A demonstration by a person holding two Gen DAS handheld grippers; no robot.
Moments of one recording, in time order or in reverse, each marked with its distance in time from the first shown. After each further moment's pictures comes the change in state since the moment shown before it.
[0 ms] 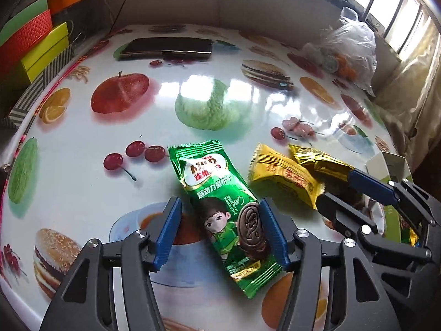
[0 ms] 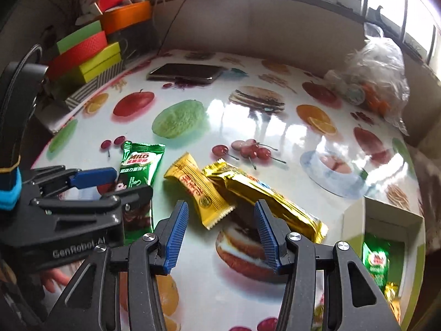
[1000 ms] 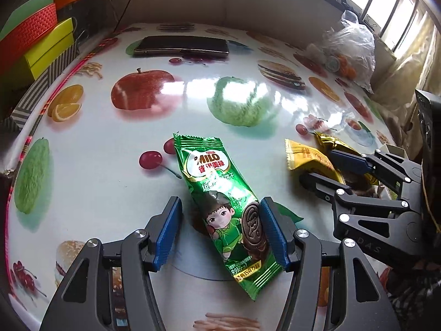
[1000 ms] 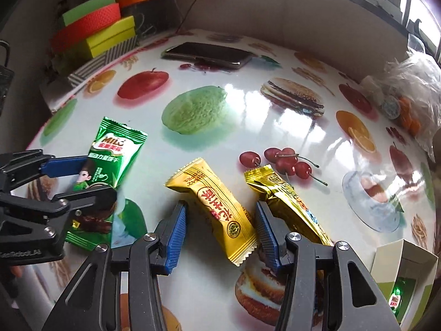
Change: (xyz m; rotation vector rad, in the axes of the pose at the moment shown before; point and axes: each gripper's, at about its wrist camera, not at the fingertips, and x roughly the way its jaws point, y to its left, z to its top) left arm -0.009 0.040 -0.005 0.034 -0.004 -0.035; right arm 0.049 0.020 0.019 -0.103 0.072 0.033
